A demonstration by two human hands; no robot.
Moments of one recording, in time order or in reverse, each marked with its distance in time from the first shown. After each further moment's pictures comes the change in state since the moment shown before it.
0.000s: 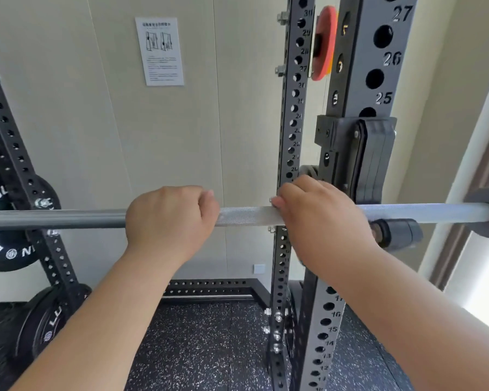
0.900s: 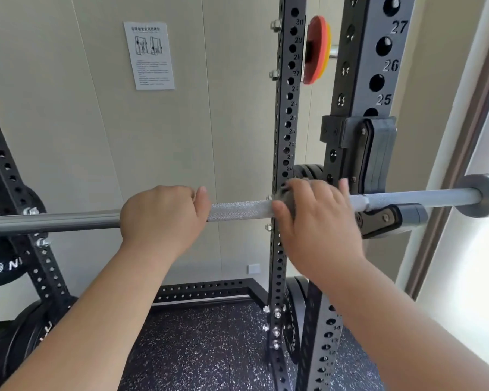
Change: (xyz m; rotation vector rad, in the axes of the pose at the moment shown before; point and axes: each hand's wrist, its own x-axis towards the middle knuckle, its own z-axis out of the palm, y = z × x) left_hand 0.000 -0.050 -0.005 0.018 -0.030 0.027; right_hand -0.020 -0.051 0.013 0.076 0.026 0.280
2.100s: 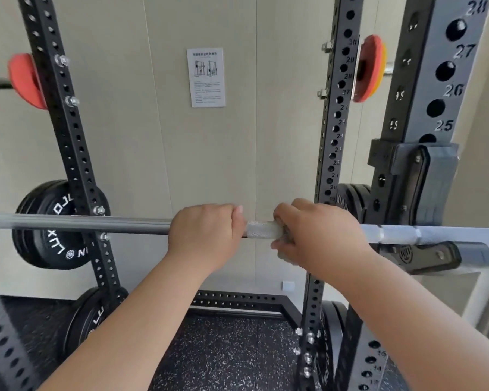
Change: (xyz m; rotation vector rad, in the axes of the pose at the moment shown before) left_hand -0.004 -0.011 0.006 -0.025 0.067 0.109; right_hand 0.046 -0.030 -0.002 -0.104 -0.208 -0.440
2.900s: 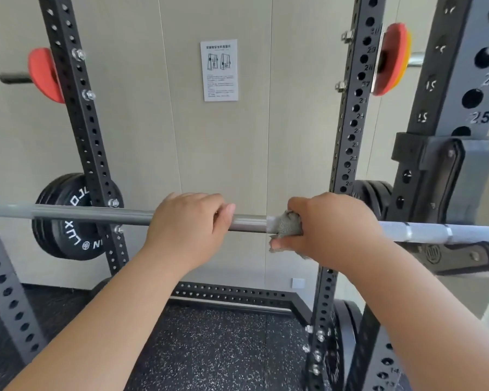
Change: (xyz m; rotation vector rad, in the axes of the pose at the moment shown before) left_hand -0.015 -0.055 -0.019 -0.006 0.026 0.087; right_hand 0.014 -0.017 -0.010 0.094 -0.119 0.084
